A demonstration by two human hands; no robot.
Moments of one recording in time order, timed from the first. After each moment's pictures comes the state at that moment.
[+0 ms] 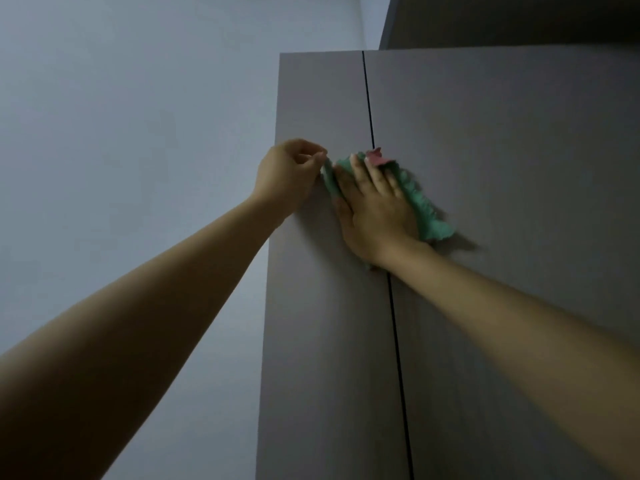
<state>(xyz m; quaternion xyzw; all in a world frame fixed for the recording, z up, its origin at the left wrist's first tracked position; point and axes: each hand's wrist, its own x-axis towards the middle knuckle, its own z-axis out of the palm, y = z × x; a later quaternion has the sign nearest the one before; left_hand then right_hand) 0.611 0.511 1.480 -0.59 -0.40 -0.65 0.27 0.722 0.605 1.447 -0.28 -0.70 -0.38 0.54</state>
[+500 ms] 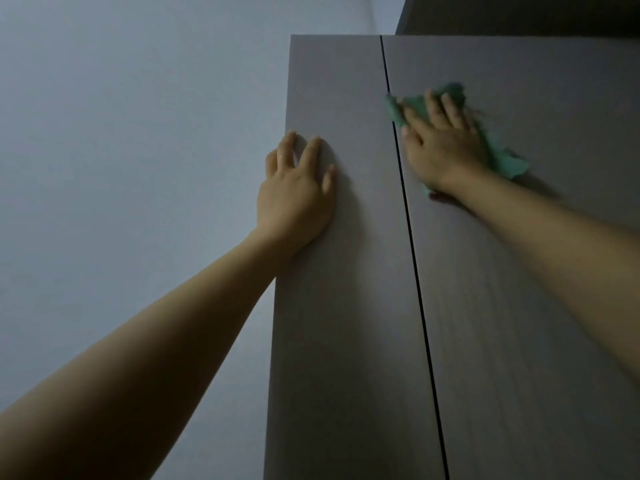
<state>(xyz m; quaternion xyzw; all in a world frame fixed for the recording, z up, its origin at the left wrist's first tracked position) 0.582 0.543 1.463 -0.53 -0.48 -0.52 0.47 0.763 0.630 1.530 -0.35 -0.64 -0.34 0.59</state>
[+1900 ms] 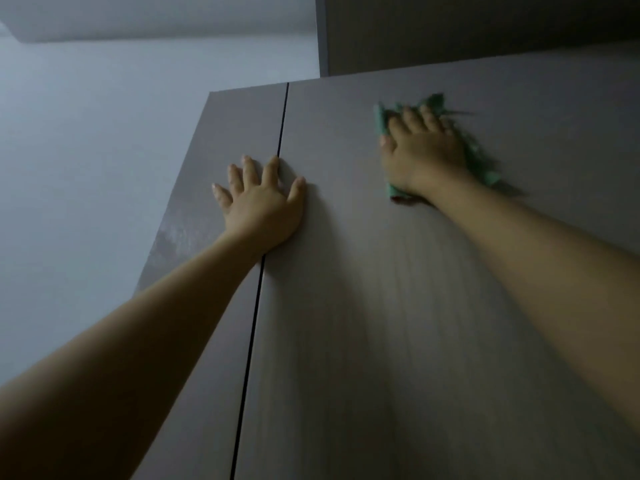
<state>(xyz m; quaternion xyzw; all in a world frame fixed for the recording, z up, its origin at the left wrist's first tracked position) 0.702 0.593 1.501 -0.41 -0.63 -0.46 0.47 0.878 0.692 1.570 -0.31 -0.63 -0.36 0.61</state>
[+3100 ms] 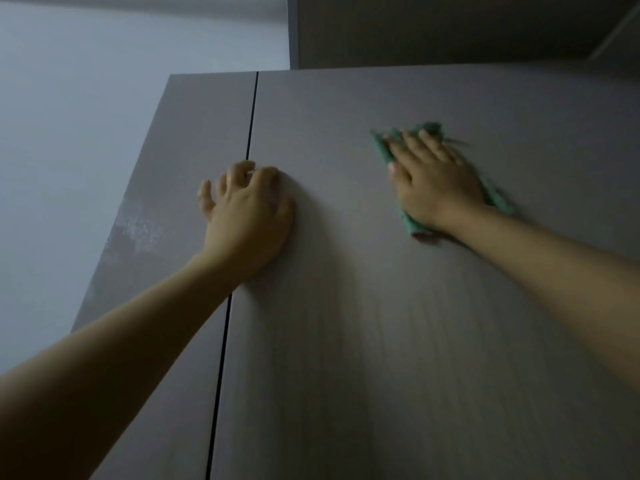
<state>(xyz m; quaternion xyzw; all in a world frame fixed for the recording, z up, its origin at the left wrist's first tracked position) 0.716 0.592 1.468 -0.47 -0.51 -0.49 0.53 0.918 0.715 1.519 -0.28 -0.62 -0.40 0.61</state>
